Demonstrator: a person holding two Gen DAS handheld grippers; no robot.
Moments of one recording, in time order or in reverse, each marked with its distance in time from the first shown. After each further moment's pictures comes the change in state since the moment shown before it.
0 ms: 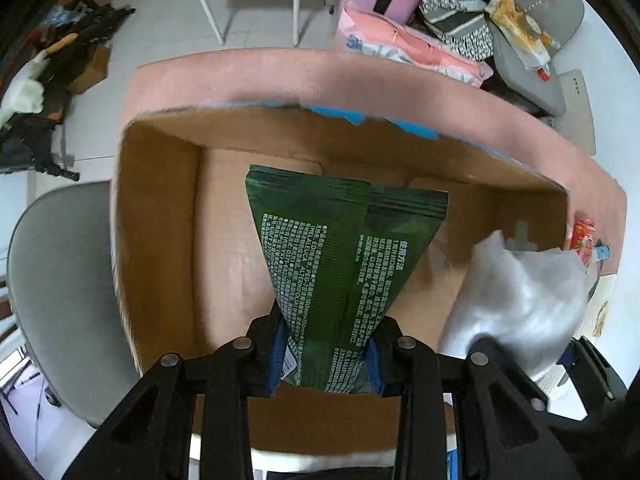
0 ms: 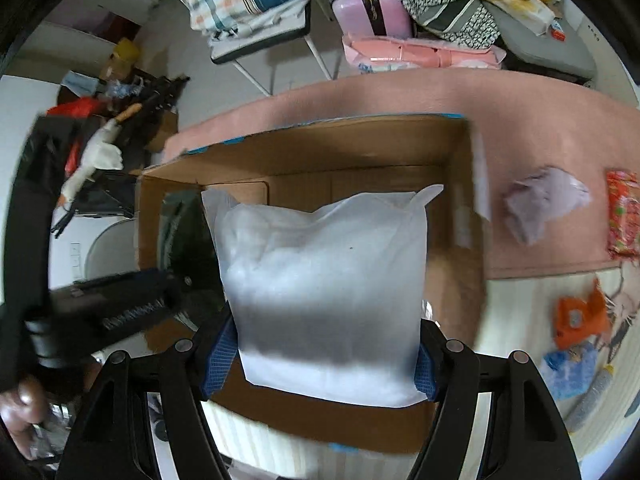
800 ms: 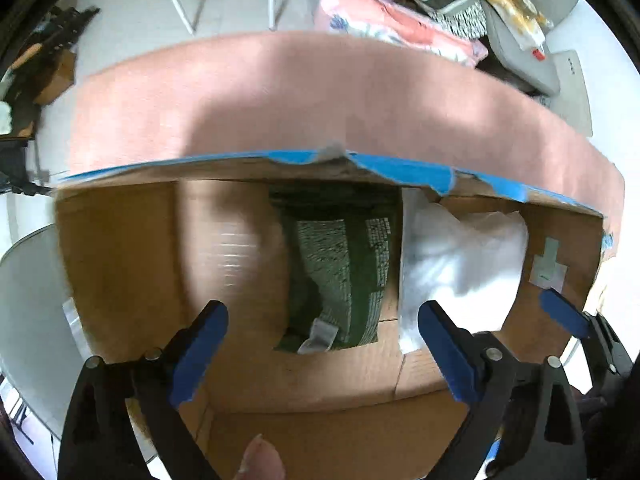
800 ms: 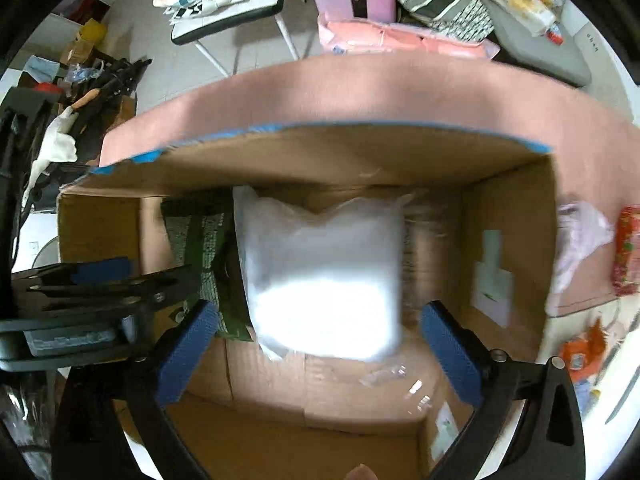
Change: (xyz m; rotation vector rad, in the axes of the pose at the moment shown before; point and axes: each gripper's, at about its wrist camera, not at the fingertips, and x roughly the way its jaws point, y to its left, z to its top) left arm 0.007 -0.007 0.017 0.051 0.032 -0.022; right arm 0.058 -0.001 0.042 -0.015 0.043 -0.165
